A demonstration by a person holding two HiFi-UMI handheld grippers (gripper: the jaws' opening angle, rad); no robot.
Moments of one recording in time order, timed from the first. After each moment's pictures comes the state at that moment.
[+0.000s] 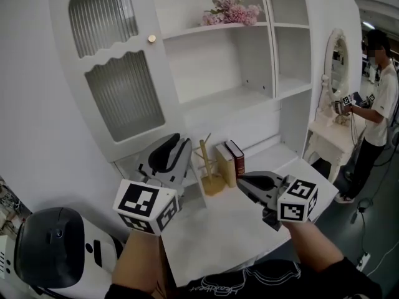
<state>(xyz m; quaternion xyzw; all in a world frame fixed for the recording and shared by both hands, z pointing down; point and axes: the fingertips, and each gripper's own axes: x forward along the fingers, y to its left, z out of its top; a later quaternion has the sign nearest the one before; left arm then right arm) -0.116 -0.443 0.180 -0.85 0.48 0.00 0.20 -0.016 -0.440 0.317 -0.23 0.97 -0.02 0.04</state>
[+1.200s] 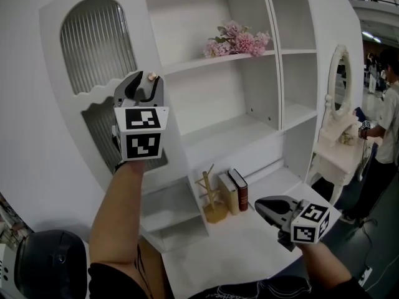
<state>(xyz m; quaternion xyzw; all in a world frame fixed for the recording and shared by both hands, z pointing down) -0.176 -0.594 -0.031 -0.66 0.65 -0.05 0.38 0.026 -0.492 0.306 -0.28 0.96 -0.04 0.01</state>
